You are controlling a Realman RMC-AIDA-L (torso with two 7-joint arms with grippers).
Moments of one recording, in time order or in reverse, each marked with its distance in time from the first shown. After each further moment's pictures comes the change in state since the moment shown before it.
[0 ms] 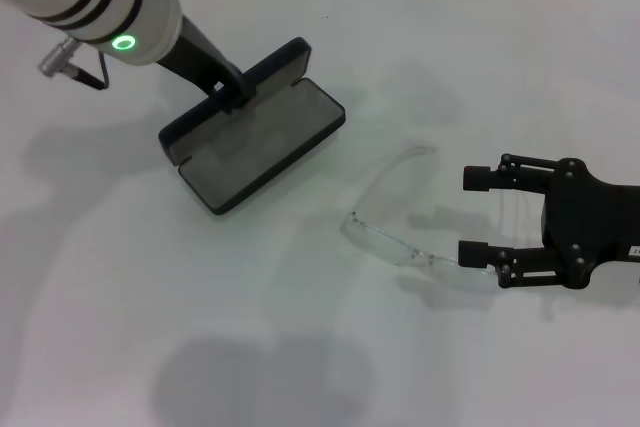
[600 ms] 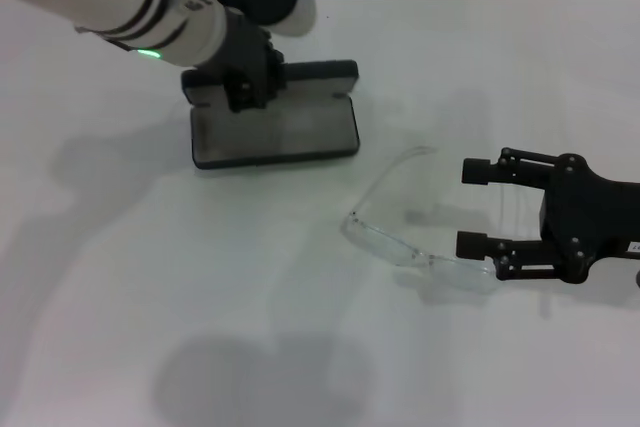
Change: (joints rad) left arm 0.008 -0.001 0.136 -0.028 0.000 -0.164 0.542; right arm 0.003 0.001 -0.002 0.040 0.040 -0.003 -0.004
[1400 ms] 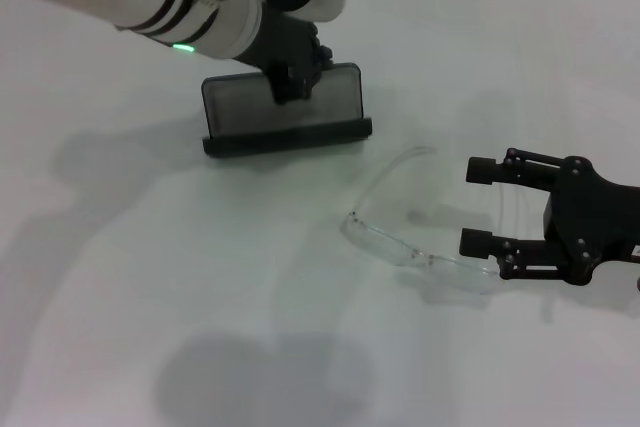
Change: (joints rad) left arm -0.003 0.001 -0.002 -0.027 -0.140 -0.081 0.038; right arm -0.006 -0.002 0.000 0.050 0.037 -0.011 -0.025
